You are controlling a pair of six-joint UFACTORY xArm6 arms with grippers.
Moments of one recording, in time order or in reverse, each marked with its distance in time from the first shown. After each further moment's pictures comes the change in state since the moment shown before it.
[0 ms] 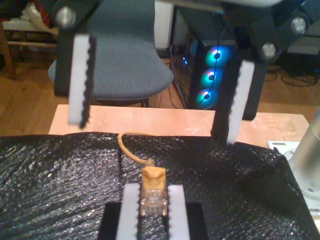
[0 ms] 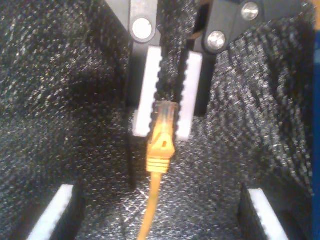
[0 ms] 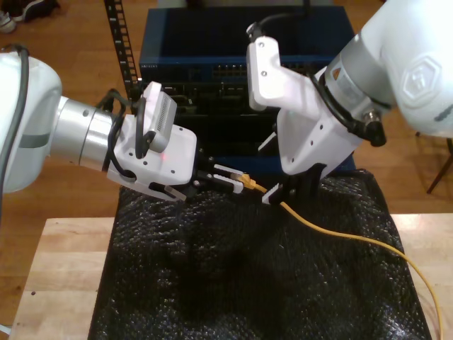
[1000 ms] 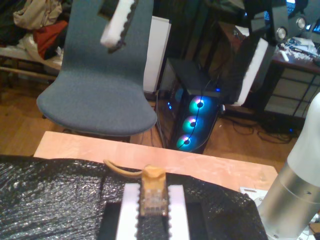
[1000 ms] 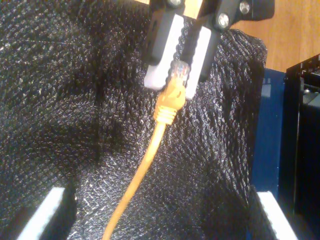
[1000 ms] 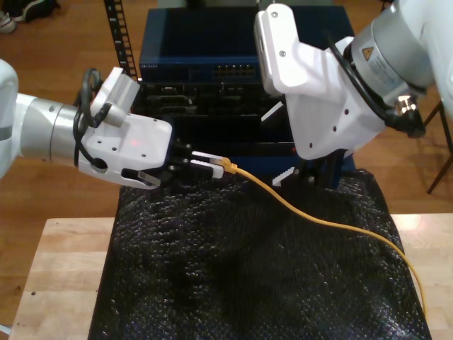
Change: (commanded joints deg) left arm 7.7 2.6 -1.2 -2.7 11.4 -3.8; right arm 0.4 -6.5 0.4 0.1 -0.5 -5.8
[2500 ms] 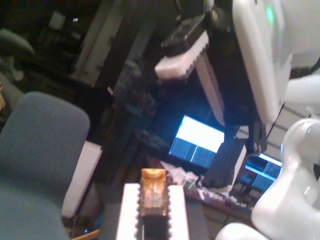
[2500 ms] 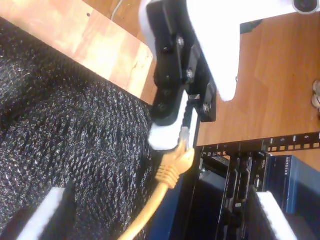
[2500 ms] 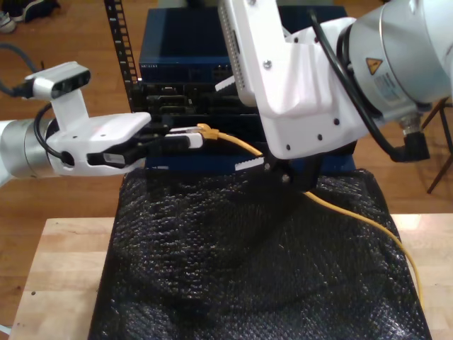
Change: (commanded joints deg) left arm 7.2 5.6 2.5 -14.2 20.4 -9.1; right arm 10.9 -7.9 4.0 0.0 -13.6 -8.2
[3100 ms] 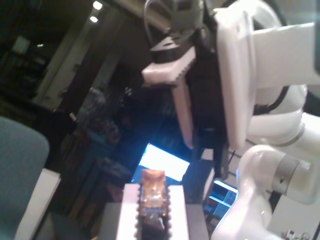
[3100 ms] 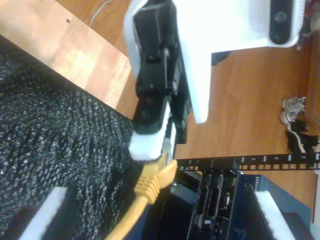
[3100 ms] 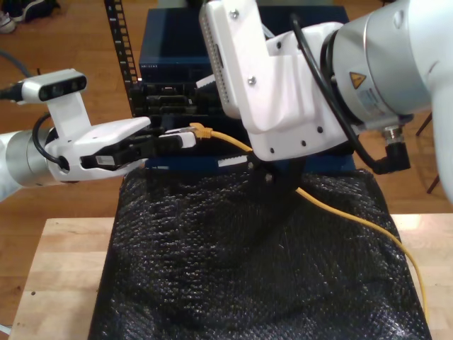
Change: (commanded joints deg) left arm 0.0 2.8 0.8 -2.3 6.6 -1.2; right arm 3.3 0.0 2.1 0.0 -7.4 -2.5
